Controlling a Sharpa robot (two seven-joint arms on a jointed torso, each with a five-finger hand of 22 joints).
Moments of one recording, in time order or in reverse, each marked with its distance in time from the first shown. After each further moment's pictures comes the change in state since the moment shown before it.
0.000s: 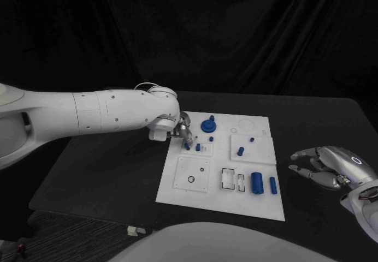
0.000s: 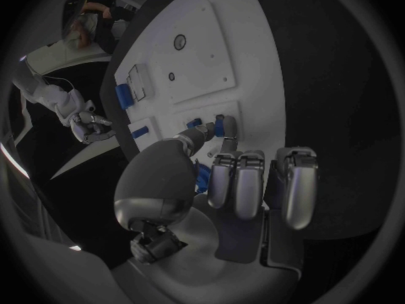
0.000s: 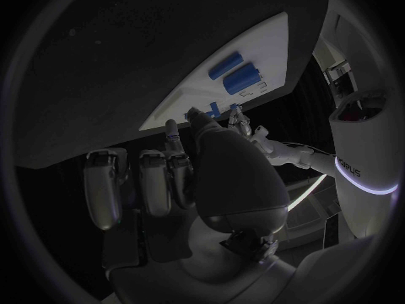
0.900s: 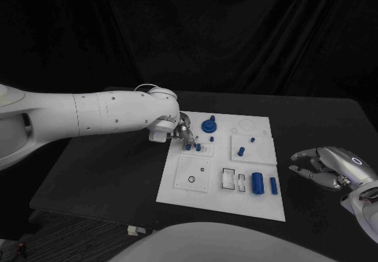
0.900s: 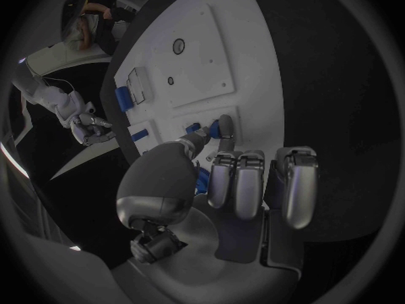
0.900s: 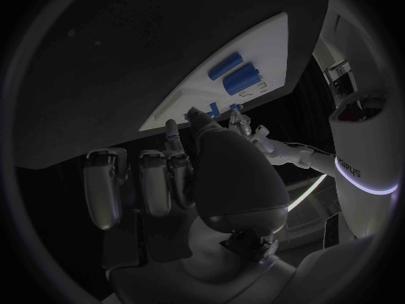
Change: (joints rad) left arm -0.009 -0.005 0.002 0.006 -0.004 0.000 -0.001; left_hand -0.118 0.027 -0.133 0.147 -0.250 -0.016 0.013 -0.052 -0.055 0.000 0.010 -0.004 0.000 0.003 0.003 0.000 0.000 0.000 0.000 0.000 -0.008 0.000; right arm -0.001 0.001 0.000 -0.001 0.000 0.002 -0.001; right_hand 0.000 0.000 0.000 0.000 0.000 0.000 0.000 0.000 0.000 0.000 0.000 0.000 0.000 0.000 0.000 0.000 0.000 0.000 0.000 0.000 -0.005 0.000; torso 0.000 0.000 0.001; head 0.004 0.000
